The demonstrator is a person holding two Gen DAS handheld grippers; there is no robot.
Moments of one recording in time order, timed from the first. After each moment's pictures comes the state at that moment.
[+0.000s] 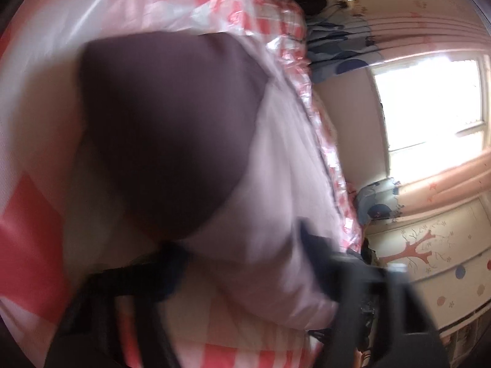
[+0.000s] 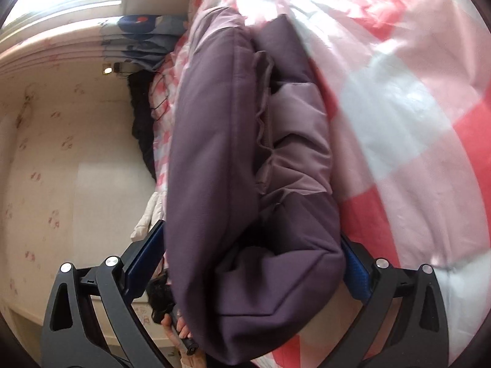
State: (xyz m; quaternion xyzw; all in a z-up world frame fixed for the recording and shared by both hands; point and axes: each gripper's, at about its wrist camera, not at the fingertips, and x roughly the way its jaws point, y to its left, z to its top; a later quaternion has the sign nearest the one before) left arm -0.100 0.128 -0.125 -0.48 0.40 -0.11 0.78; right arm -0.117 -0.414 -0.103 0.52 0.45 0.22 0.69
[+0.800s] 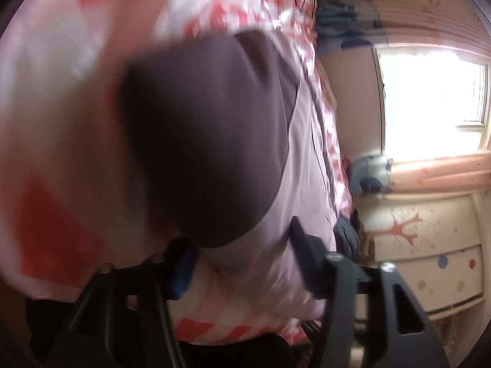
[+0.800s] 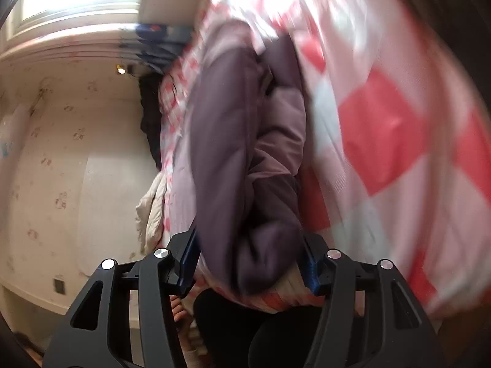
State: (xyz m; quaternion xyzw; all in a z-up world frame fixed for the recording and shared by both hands) left arm -0.196 0.148 -0.110 -0.49 0.45 -0.13 0.73; right arm -0.312 -0.469 -0.076 0.52 0.42 0.19 0.72
